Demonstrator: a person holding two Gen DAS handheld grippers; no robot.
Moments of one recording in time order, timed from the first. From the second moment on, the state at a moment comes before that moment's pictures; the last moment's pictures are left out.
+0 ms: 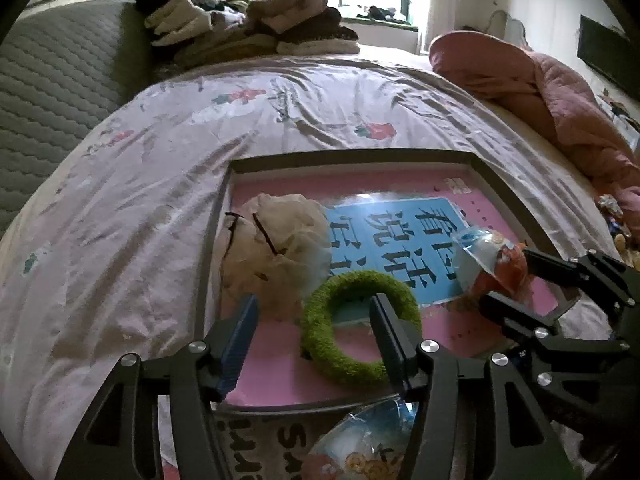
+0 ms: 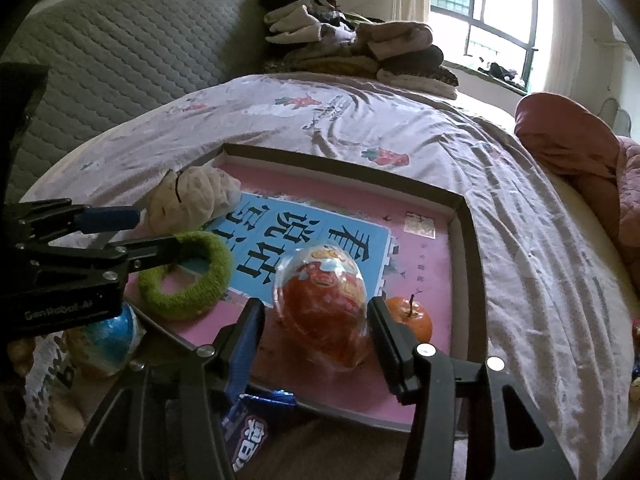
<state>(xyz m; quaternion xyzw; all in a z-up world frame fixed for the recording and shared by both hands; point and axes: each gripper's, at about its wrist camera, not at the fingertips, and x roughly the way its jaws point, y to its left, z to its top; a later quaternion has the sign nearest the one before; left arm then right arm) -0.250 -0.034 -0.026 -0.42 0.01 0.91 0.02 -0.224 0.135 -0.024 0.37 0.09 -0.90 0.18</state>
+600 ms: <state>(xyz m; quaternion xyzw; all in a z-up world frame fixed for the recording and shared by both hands) -0.234 -0.029 0.001 -0.39 0.03 0.92 0.01 -0.213 0.140 0.010 0.34 0.08 -0.92 0.19</state>
